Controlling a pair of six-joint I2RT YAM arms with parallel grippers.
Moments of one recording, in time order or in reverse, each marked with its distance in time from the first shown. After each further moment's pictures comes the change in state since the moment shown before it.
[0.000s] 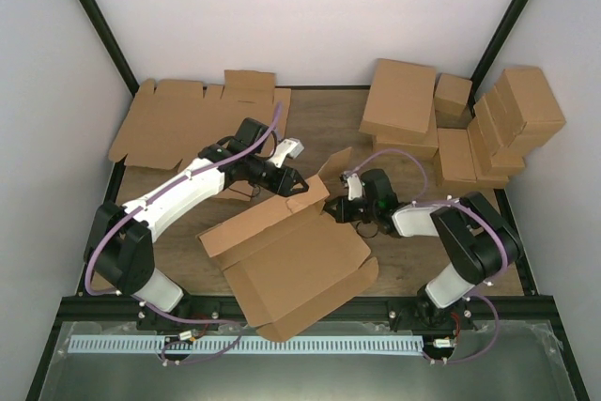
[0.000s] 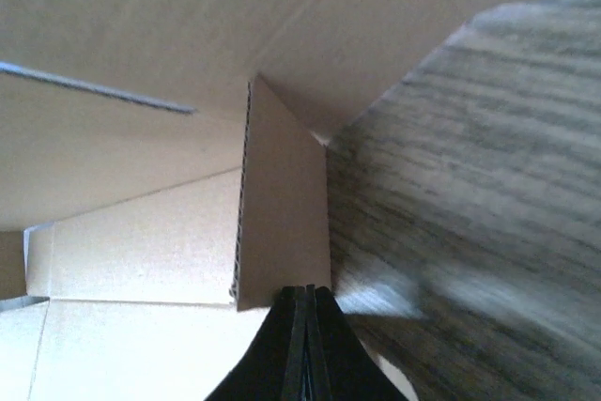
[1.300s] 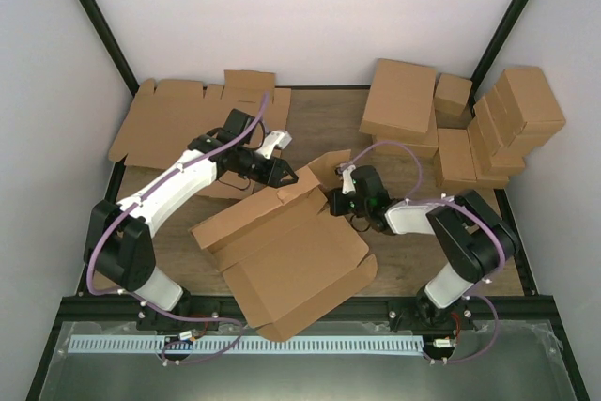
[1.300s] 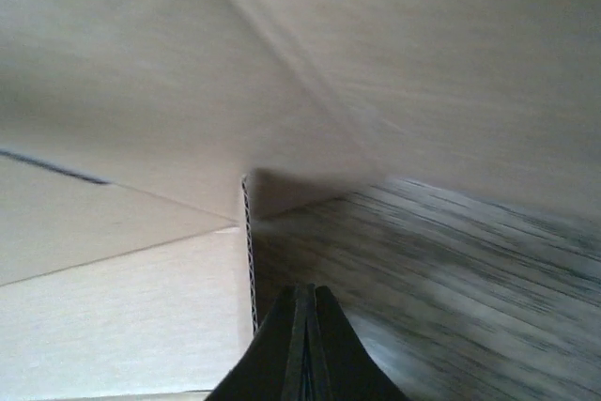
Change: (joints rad) left arm 0.090 0.008 0.055 -0.097 0.017 0.021; right arm 0.066 0.035 0.065 -0.024 0.304 -0.043
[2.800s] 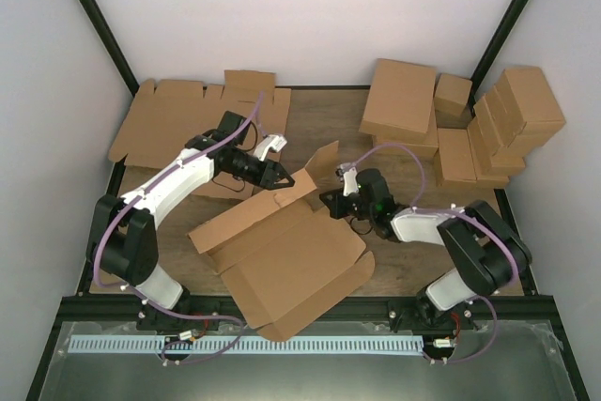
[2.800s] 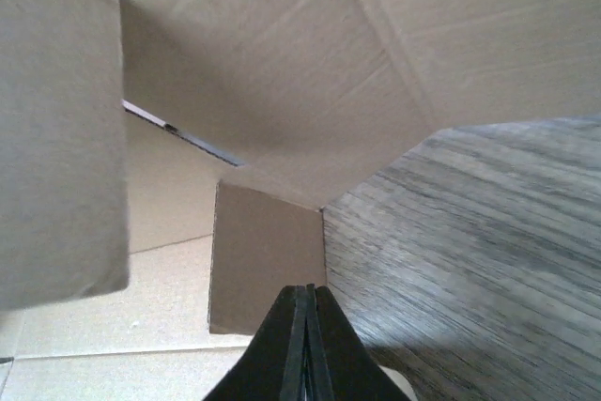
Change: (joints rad) left arm 0.066 0.034 -0.040 -0.005 0.160 0.095; right arm 0.014 -0.074 -0.058 0.106 -0.137 0.013
